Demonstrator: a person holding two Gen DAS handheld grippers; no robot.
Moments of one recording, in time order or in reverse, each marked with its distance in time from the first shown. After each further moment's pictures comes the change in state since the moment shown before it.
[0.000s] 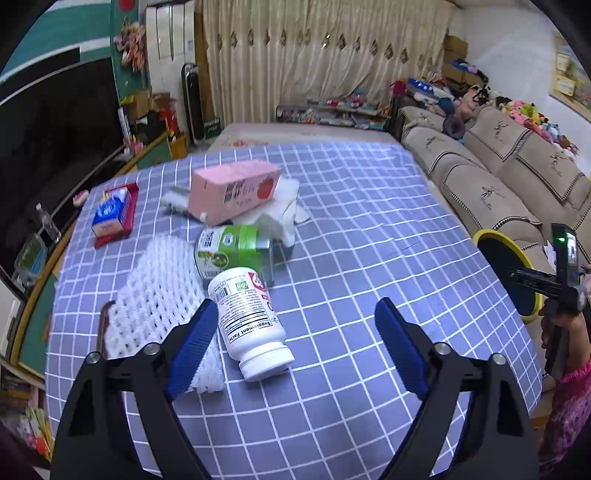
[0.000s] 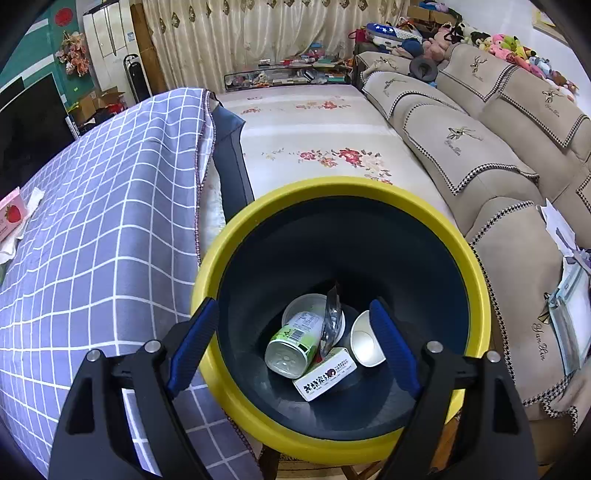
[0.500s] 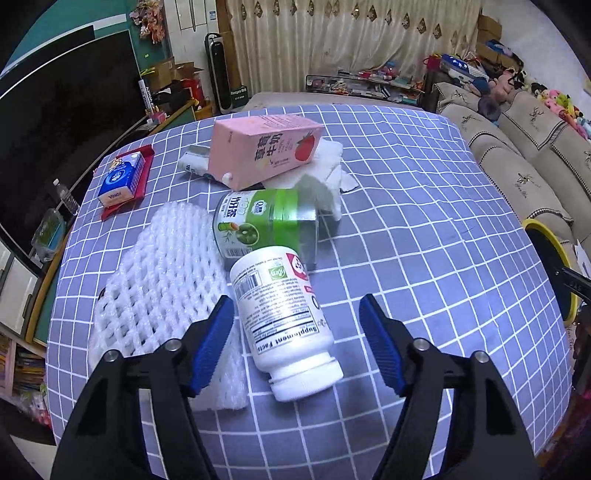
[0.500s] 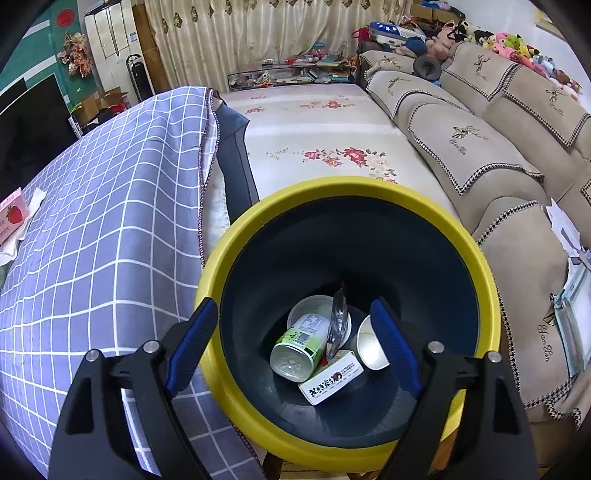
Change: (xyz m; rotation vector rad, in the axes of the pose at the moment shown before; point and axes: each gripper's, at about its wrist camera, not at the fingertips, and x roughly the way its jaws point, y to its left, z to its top) left arm 0.051 0.018 0.000 -0.036 0.116 0.116; right arm 0.008 0.003 0.002 -0.003 0.008 0.016
